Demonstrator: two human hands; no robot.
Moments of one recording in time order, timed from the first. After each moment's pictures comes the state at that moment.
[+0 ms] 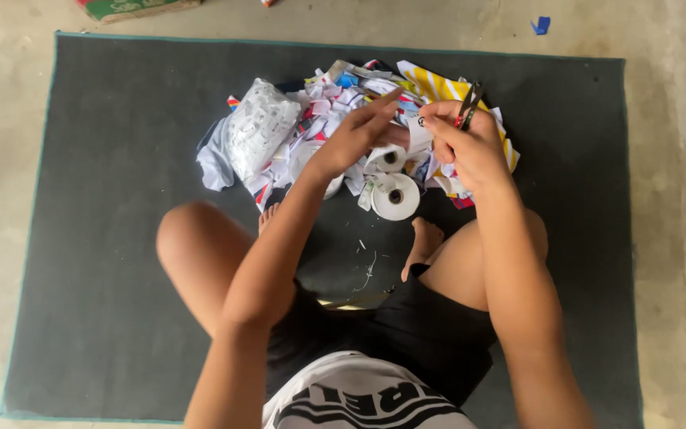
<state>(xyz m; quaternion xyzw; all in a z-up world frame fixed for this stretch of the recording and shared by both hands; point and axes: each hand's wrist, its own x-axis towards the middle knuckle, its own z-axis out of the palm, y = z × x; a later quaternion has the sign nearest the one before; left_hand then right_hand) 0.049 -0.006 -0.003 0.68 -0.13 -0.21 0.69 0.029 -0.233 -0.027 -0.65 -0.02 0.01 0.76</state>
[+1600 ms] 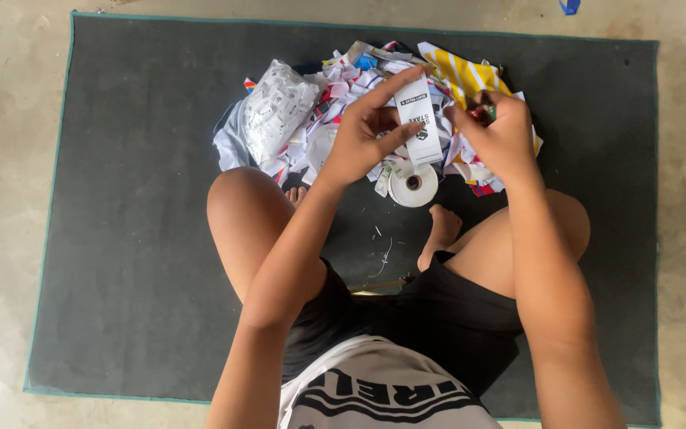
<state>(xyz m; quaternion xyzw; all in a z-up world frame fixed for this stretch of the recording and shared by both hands) 0.001 0.019 0.016 0.56 -0.27 -0.03 0.78 0.000 -0.221 0.016 -0.87 0.03 -0.03 0.48</state>
